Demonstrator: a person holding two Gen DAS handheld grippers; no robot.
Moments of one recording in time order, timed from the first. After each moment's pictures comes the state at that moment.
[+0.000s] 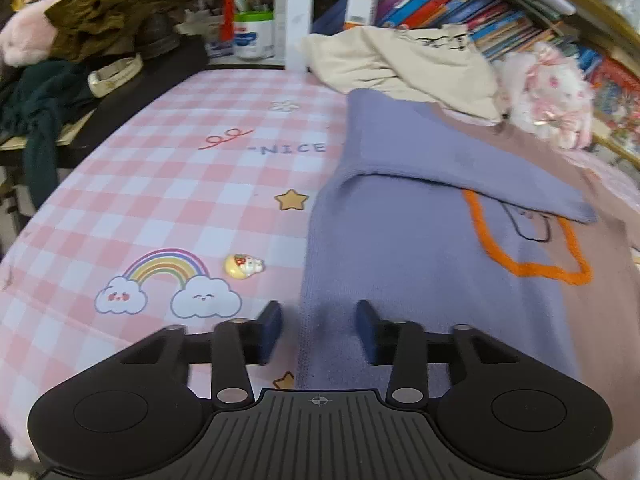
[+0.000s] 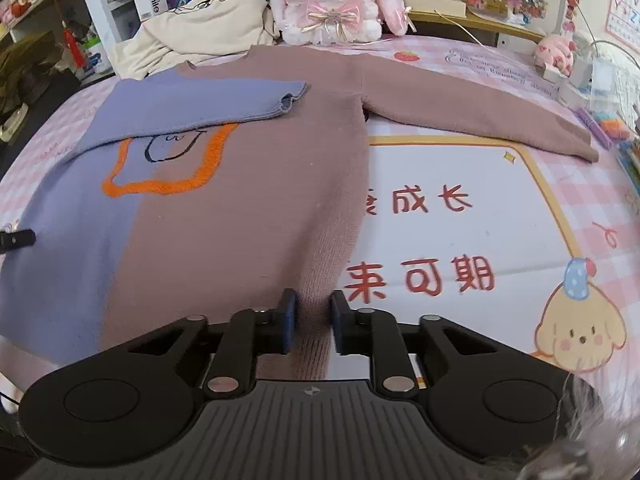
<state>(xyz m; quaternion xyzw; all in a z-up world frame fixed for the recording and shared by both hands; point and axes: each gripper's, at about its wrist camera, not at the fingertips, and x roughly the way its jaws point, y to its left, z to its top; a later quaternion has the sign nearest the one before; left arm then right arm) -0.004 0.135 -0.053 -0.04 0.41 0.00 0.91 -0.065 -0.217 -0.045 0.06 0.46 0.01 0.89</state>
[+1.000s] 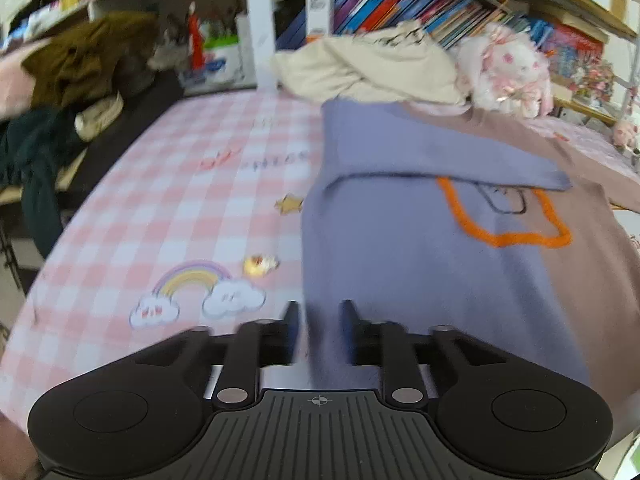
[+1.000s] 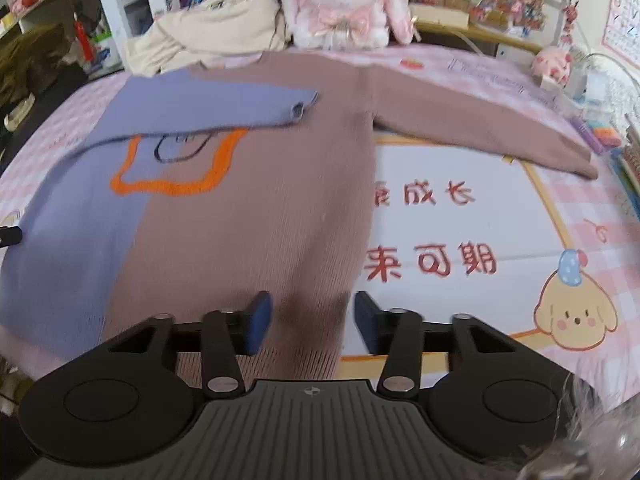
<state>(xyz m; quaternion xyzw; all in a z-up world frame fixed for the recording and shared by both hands) -0.031 0.136 -0.034 0.04 0.39 -0.04 0.92 -0.083 -0.201 -0.035 0.04 0.44 0.01 0.90</state>
